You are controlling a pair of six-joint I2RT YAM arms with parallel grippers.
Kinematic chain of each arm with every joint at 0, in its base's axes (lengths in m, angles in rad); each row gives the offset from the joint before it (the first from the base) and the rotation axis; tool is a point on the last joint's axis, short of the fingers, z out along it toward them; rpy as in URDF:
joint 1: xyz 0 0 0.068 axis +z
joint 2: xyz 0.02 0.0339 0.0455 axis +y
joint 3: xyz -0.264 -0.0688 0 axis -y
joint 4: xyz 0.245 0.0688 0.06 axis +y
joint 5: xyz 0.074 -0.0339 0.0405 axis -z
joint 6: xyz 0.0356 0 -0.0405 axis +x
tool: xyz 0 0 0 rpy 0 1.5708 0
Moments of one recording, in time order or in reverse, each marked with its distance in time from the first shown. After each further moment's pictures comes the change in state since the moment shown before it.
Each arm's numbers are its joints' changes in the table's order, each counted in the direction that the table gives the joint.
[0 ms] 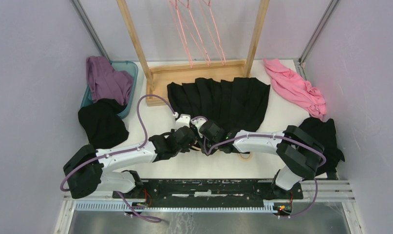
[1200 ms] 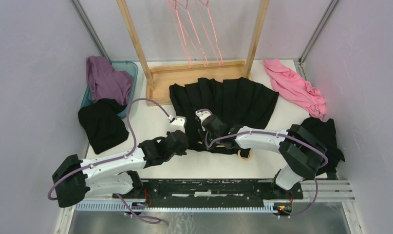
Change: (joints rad) left arm -0.024 -0.163 -0.046 0.016 0.002 -0.014; right arm -0.053 -0.019 0.001 -0.016 0.015 0.063
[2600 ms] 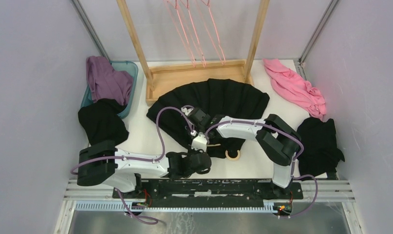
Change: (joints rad) left arm -0.351 0.309 0.042 -0.189 -0.173 -0.126; right arm -0.005 0.266 0.336 0.167 -0.113 0.049
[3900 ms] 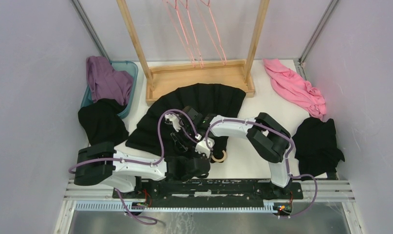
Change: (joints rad) left arm -0.067 -0.026 -0.052 -0.179 -0.014 0.175; right arm 0.036 0.104 0.112 -0.077 -0.468 -0.237
